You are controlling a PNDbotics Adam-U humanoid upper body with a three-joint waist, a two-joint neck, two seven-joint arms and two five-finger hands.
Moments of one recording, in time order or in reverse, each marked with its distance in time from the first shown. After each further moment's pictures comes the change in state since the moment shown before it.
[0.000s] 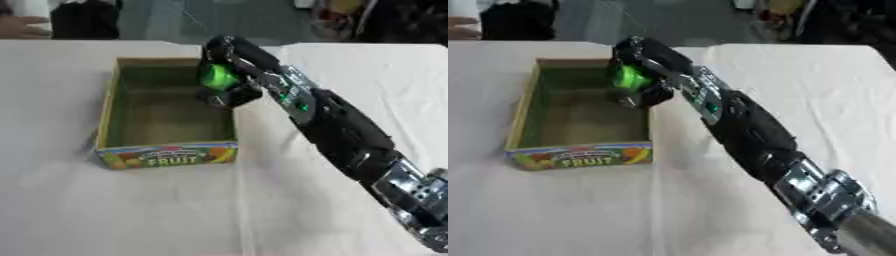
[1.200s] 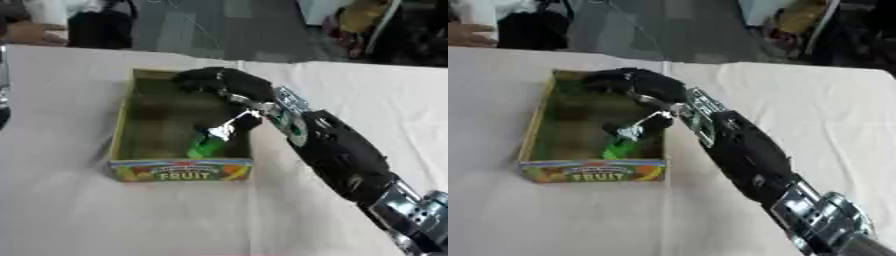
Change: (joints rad) left arm -0.028 -0.022 -0.018 0.000 0.005 -0.004 -0.021; right arm -0.008 0.009 -0.001 0.013 0.225 -0.120 -0.037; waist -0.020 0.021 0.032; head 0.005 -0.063
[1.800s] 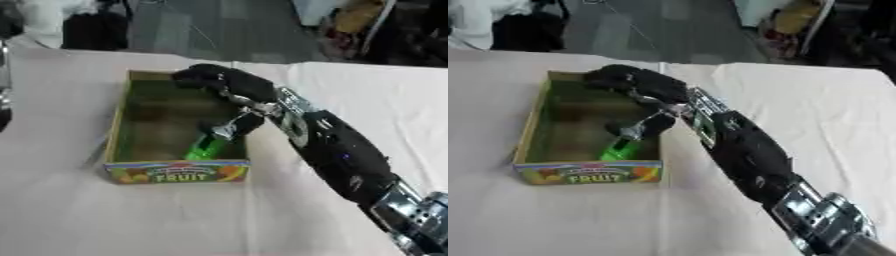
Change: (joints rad) left arm 0.017 0.017 0.001 0.000 -0.002 0.001 0.001; right arm 0.005 -0.037 -0.012 -0.038 0.010 0.012 -0.056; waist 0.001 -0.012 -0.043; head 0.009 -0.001
